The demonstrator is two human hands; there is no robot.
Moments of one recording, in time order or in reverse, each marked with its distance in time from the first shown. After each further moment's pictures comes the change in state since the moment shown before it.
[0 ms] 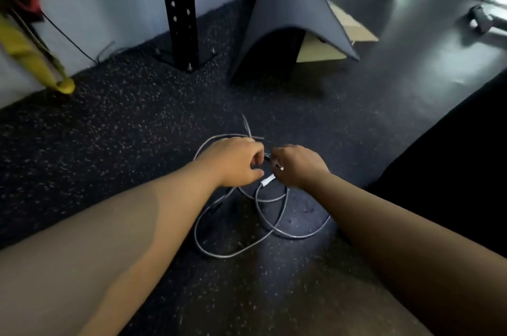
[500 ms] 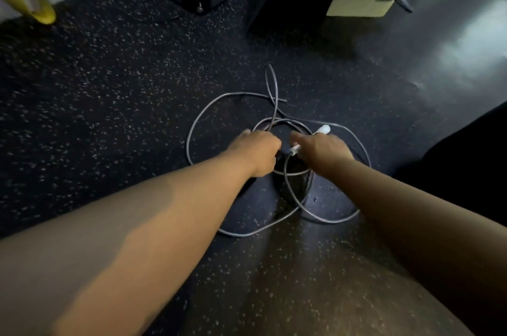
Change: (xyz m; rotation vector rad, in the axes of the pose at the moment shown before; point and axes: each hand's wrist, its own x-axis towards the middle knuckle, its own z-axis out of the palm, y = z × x) left_hand 0.041 -0.032 0.106 0.091 -0.131 -0.102; right_hand 0.034 0.027 0.084 -0.179 -0.127 0.015
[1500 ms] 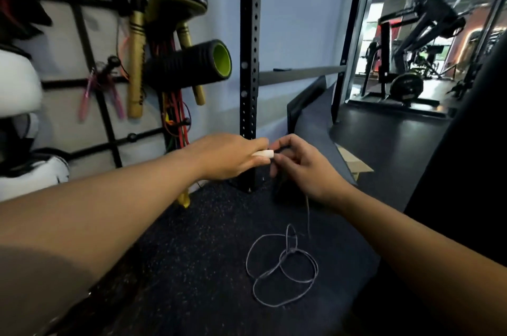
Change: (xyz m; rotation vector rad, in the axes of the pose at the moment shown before) left_hand -0.466 0.121 -0.432 0.467 0.516 0.132; right_hand -0.390 -0.138 -0.427 1.042 0.592 -0.628
